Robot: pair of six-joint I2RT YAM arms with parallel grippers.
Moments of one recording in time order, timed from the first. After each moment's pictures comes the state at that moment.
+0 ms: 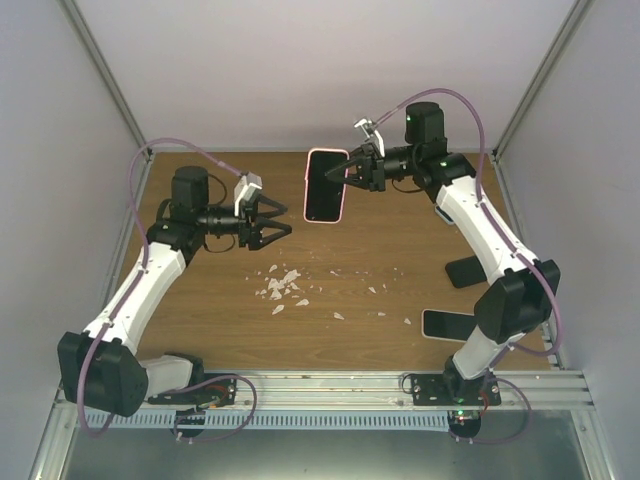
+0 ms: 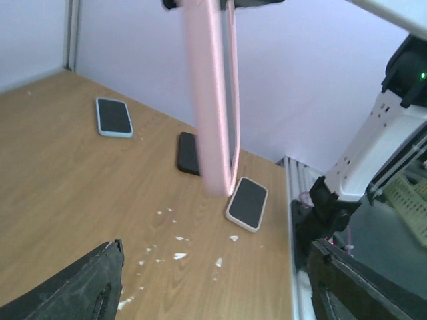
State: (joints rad) left arm -0.20 1.23 1.09 -0.33 1.16 0.13; right arm 0.34 1.68 1.69 -0.44 -1.31 0.05
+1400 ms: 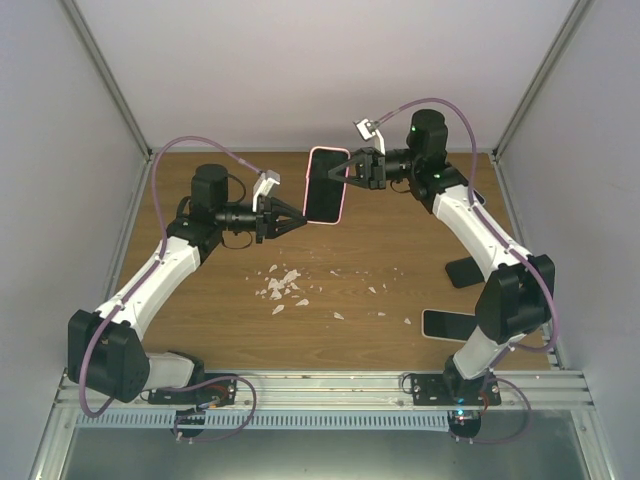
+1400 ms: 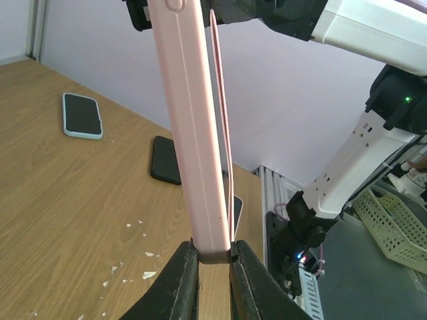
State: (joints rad) left arm -0.29 1.31 1.05 -0.10 1.13 -0.13; right arm 0.33 1.67 1.52 0.03 -1.38 0.48
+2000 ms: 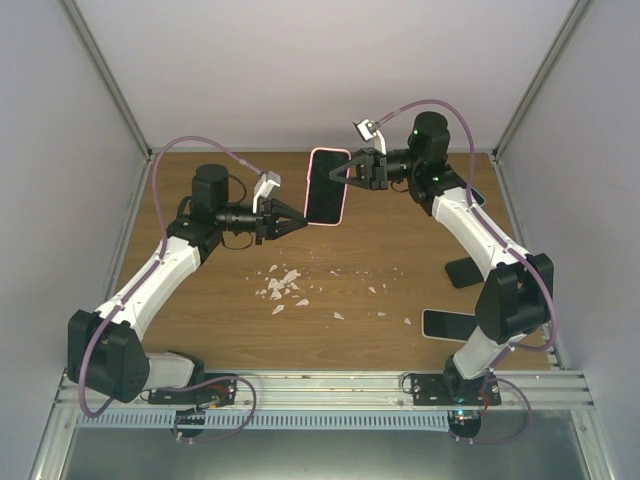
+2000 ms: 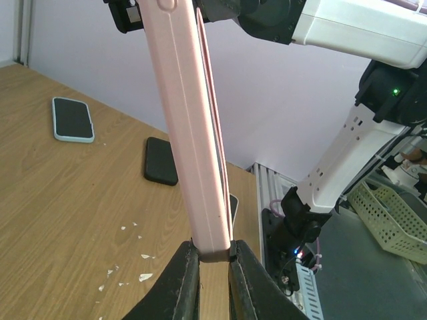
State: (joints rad) left arm -0.30 1.31 1.05 -0.10 1.16 -0.09; right arm 0.33 1.67 1.47 0.20 -1.42 0.61
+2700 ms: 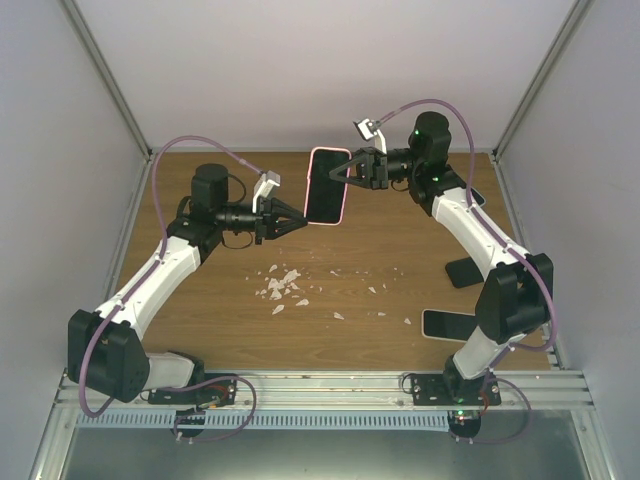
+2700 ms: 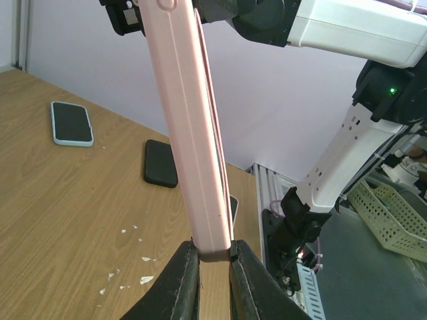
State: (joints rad) left arm -0.29 1.31 1.05 -0.09 1.17 -0.09; right arm 0.33 1.67 1.47 0.24 -1.43 0.64
